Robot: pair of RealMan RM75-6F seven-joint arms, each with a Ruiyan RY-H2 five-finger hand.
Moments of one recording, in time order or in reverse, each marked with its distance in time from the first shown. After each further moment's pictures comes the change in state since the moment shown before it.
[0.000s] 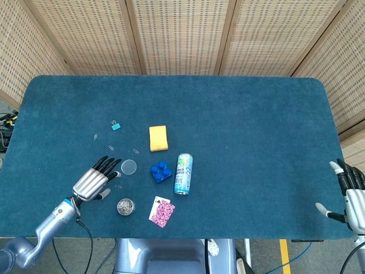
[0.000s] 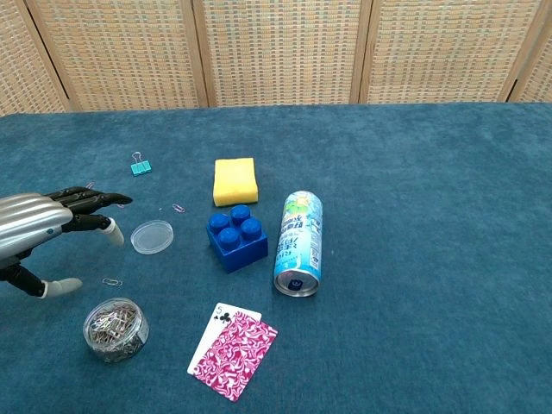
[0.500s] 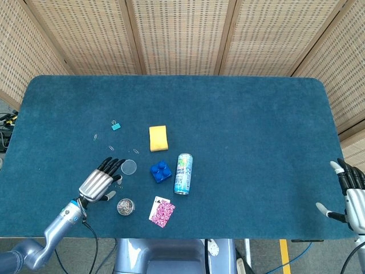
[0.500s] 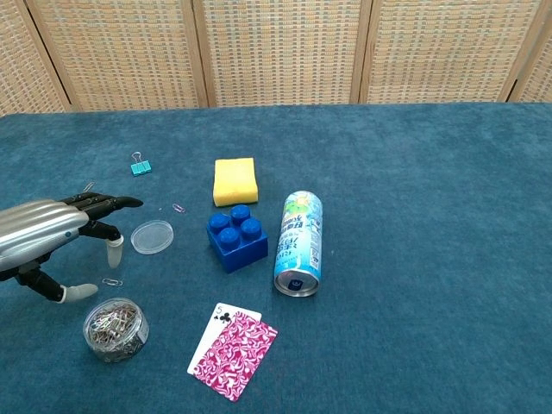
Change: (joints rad) left arm 0.008 -0.042 -0.038 -0.042 -0.065 -0.037 0.068; right arm 0.002 0.002 0.001 0.004 0.002 -0.004 0.012
